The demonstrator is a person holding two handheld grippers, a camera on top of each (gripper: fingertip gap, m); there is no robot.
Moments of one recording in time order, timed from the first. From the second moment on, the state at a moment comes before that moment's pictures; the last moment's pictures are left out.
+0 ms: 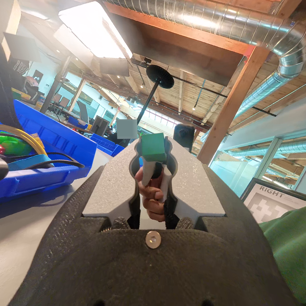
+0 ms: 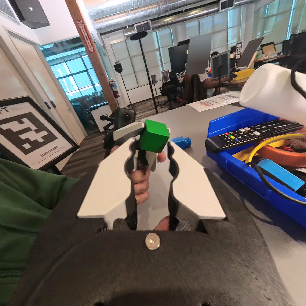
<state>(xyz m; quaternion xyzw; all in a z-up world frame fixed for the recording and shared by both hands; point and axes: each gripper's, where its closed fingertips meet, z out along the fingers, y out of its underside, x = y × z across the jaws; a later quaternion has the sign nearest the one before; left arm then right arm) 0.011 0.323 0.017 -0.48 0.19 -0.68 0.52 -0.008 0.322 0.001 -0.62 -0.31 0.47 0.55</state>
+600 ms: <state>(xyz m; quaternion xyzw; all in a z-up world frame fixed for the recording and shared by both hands) 0.010 0.342 0.002 -0.56 0.24 -0.42 0.67 0.017 0.359 -0.010 -0.62 -0.36 0.09 0.70</state>
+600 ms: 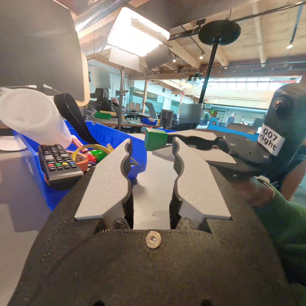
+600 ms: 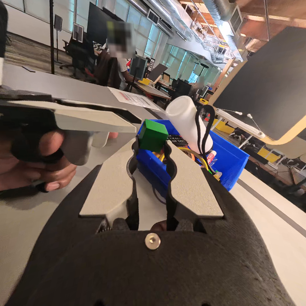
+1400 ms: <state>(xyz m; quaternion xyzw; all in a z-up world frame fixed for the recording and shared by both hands) 0.013 0.334 0.003 -0.53 0.17 -0.67 0.50 -0.007 0.334 -0.006 -0.53 -0.43 0.02 0.73</state>
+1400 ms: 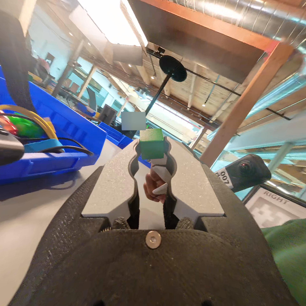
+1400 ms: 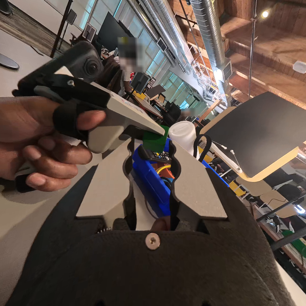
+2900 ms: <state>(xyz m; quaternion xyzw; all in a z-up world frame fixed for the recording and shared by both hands) 0.005 0.352 -0.007 -0.56 0.14 -0.63 0.52 0.010 0.361 -0.028 -0.60 -0.41 -0.02 0.69</state>
